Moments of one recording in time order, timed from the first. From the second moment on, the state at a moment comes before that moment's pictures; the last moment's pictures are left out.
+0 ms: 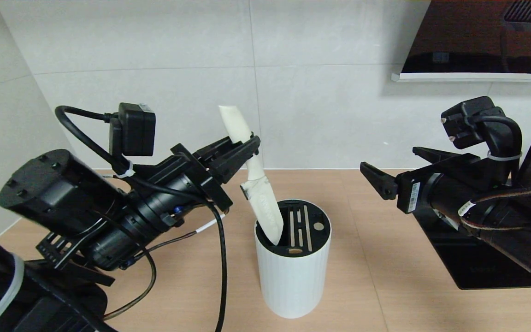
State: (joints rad) left arm -0.52 1.76 -0.58 -1.57 -0.35 -0.15; right arm 0.69 1.50 -0.71 -0.79 -0.37 -0.09
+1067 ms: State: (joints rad) left arm -0.61 1.89 -0.48 -1.57 -0.34 -0.11; right arm 0.69 1.51 -0.70 -0.79 -0.37 -0.09
